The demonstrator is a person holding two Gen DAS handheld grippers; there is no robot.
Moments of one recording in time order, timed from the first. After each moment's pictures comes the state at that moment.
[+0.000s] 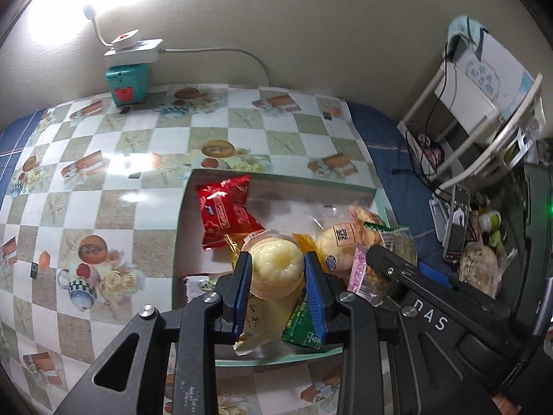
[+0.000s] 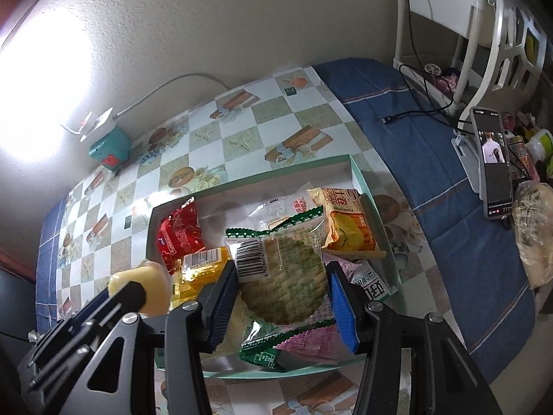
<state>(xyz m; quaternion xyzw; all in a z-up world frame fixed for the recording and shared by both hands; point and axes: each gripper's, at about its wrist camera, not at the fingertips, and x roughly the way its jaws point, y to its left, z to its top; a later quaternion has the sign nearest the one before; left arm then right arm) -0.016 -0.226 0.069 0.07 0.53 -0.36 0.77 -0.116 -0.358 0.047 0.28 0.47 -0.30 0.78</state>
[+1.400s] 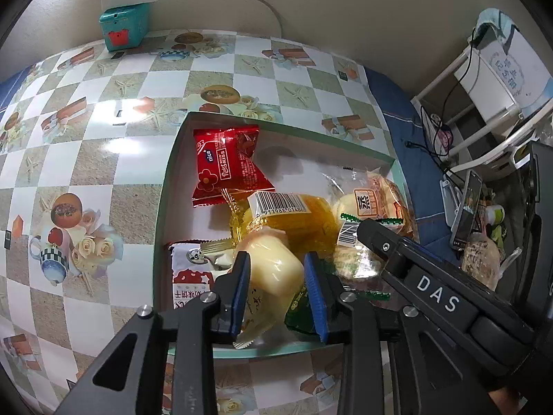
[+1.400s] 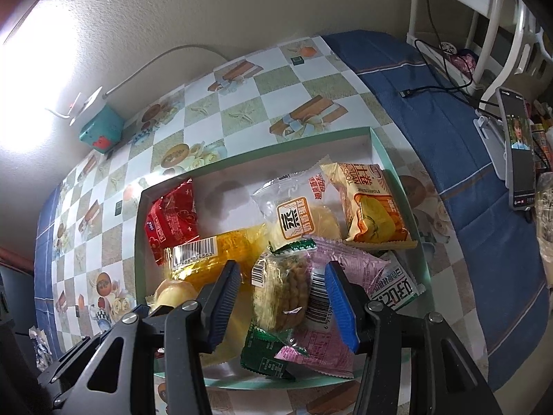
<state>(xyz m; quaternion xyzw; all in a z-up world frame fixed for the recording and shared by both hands) -0.006 -0.226 0.022 0.06 0.60 -0.35 0.72 -0.095 -0.362 0.011 0.30 0.50 -0.28 0.76</state>
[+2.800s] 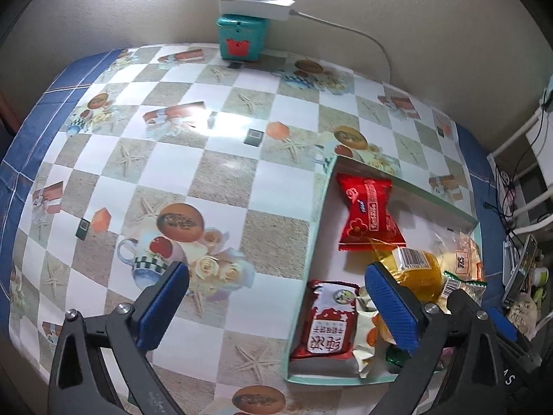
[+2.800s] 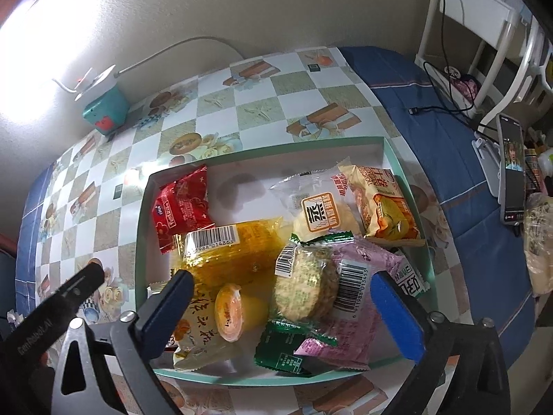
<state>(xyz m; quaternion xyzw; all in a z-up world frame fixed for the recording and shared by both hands) 0.055 -0.149 0.020 0.05 0.58 -0.20 0.79 -0.080 -0.328 0.019 0.24 0.51 -0.30 0.77</state>
